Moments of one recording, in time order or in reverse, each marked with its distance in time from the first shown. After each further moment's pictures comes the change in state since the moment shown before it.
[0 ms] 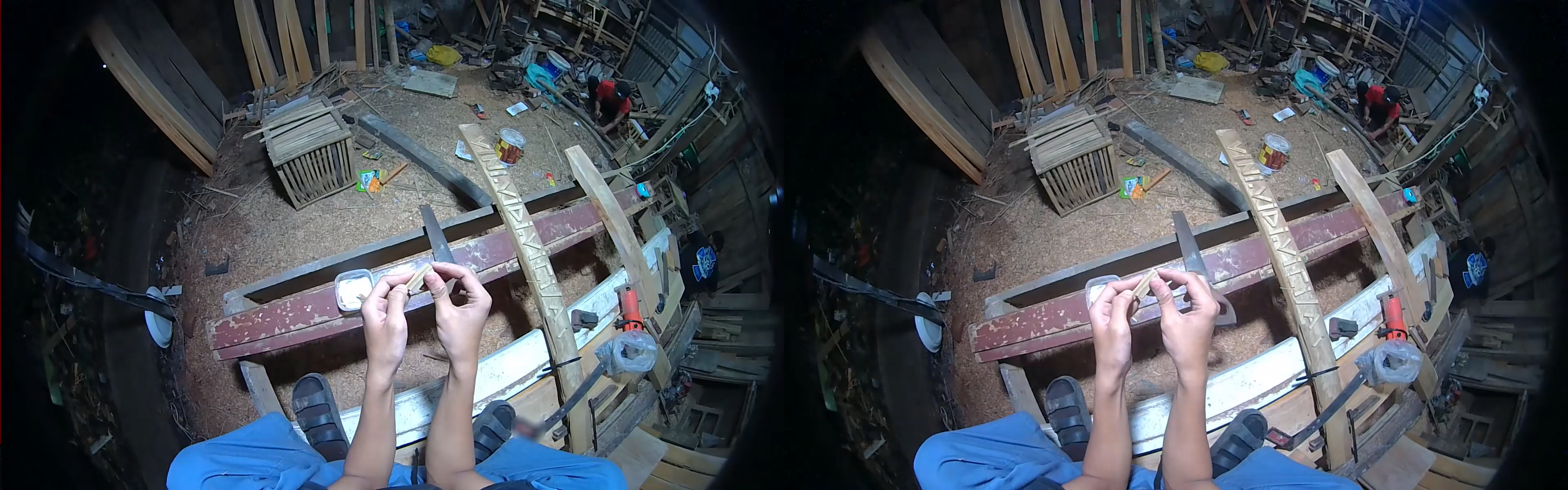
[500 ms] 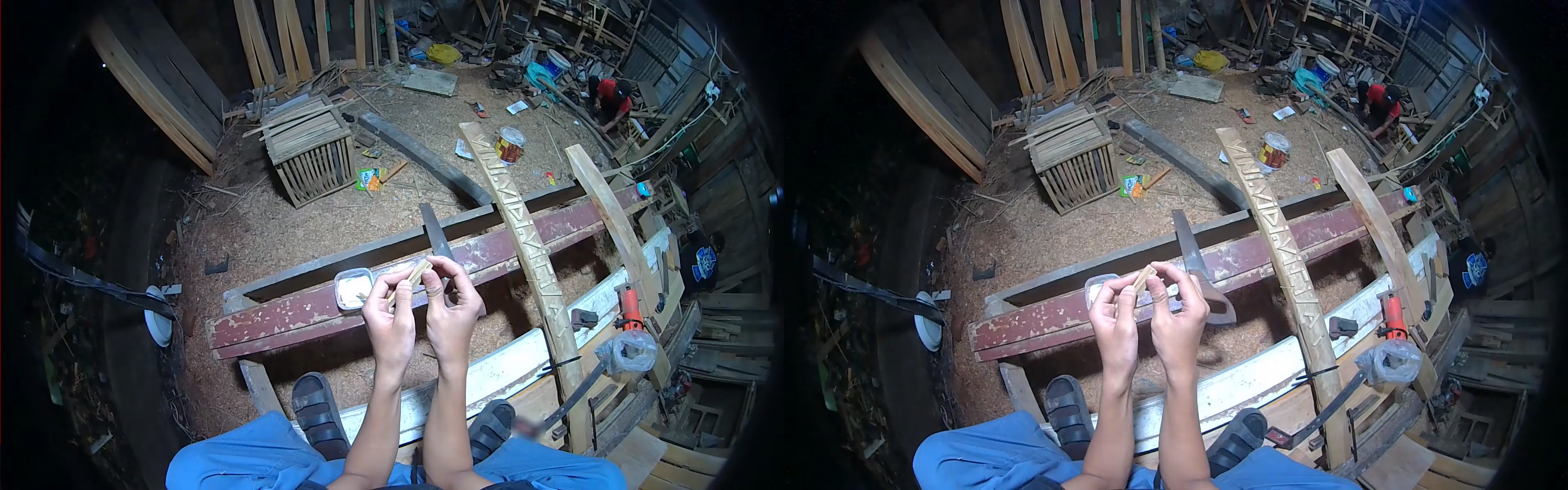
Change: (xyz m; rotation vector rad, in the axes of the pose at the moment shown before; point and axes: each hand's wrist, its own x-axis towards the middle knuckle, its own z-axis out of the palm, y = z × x) left_hand -0.003 0.001 0.014 0.006 0.084 0.157; right_hand -0.005 0.002 0.013 -0.002 0.048 -0.072
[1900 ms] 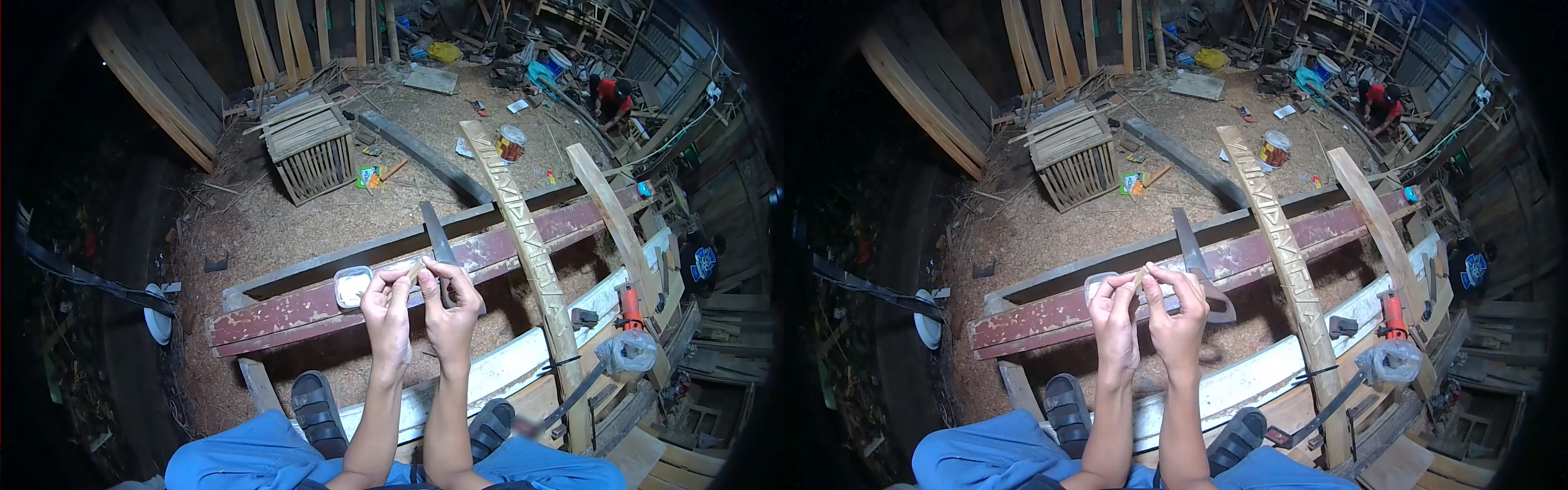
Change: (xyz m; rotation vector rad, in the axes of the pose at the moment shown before) left_hand 0.004 -0.007 0.000 -0.311 0.037 -0.164; right_hand 0.002 -0.004 -0.002 -0.063 -0.037 -0.129
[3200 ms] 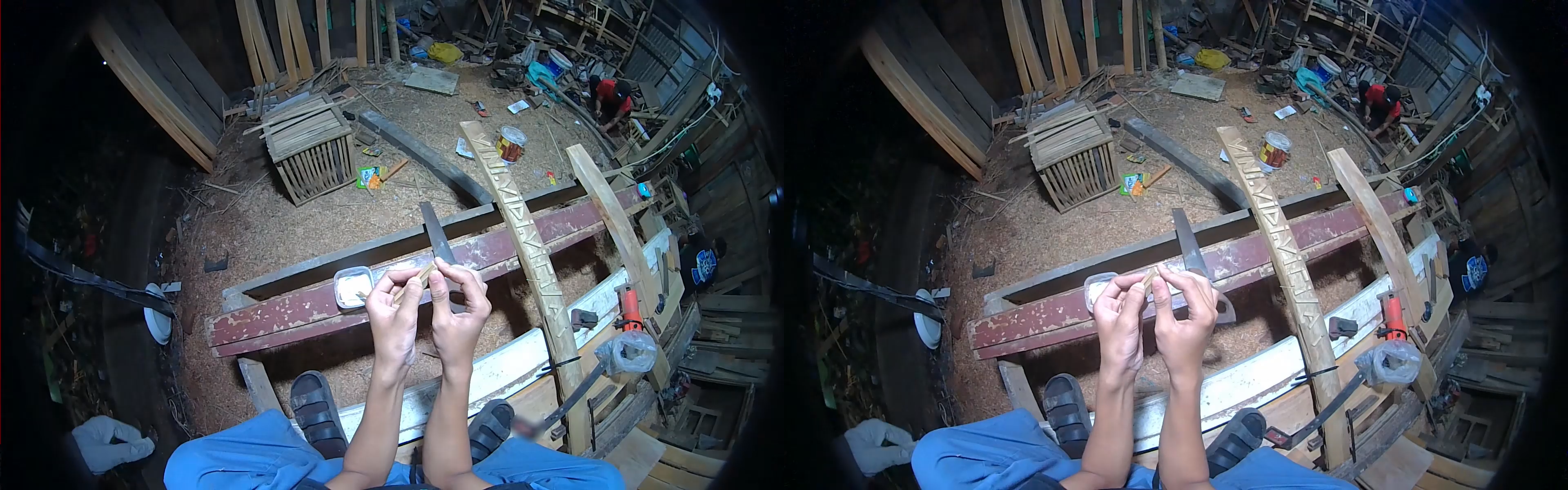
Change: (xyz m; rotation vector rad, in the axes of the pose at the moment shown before) left_hand -0.003 0.001 0.005 -0.034 -0.080 -0.047; right_hand -0.002 0.000 -0.007 -0.111 0.090 -0.056
